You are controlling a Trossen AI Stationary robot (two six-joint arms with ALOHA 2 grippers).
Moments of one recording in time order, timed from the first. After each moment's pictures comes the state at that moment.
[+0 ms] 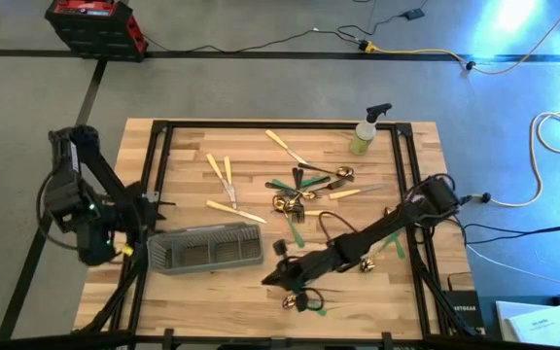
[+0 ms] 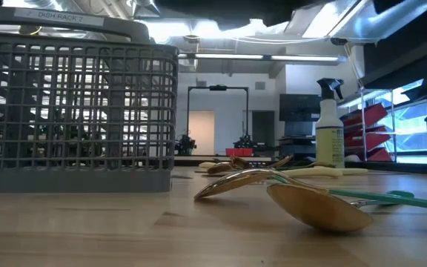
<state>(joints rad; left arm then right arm) -1.03 1.03 1.28 -1.57 -0.63 -1.12 0.46 1.93 1.11 0.45 0.14 -0.23</state>
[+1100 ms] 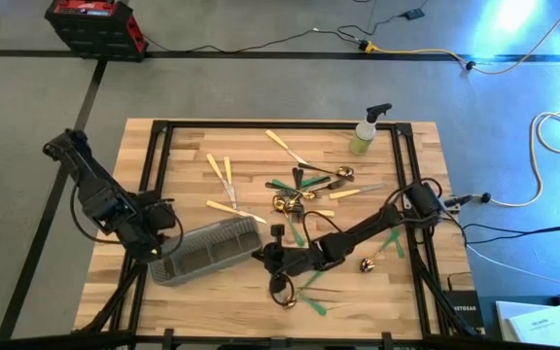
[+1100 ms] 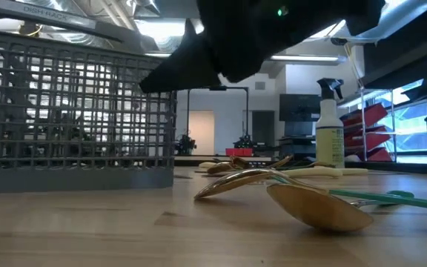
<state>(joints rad) -0.80 1.00 1.05 -1.38 -0.29 -0.98 0.40 2.05 1.21 0.35 0.46 -0.07</state>
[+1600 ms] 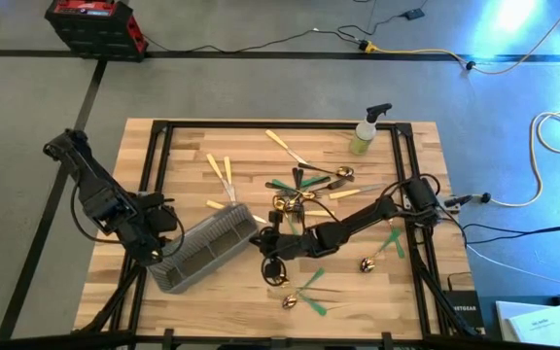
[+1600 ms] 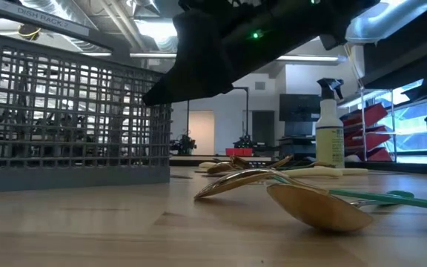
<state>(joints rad) -0.80 1.00 1.05 -1.34 -0.29 -0.95 0.32 2.05 1.20 0.35 0.43 -0.06</state>
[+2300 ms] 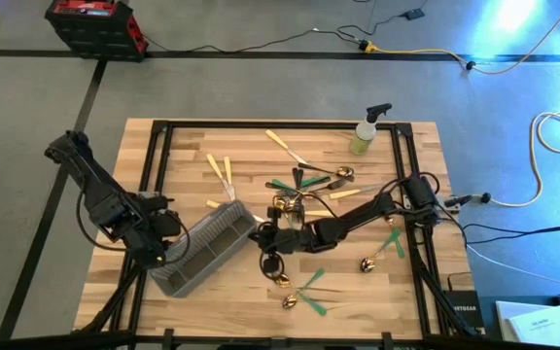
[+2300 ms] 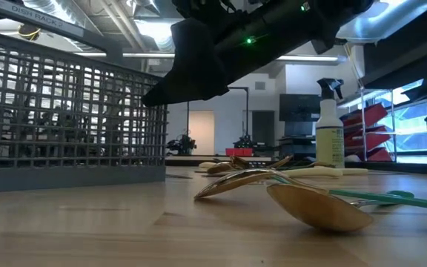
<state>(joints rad) -0.80 1.06 1.05 -1.33 -0.29 -0.91 0.28 2.05 1.20 0.36 0.40 -0.09</state>
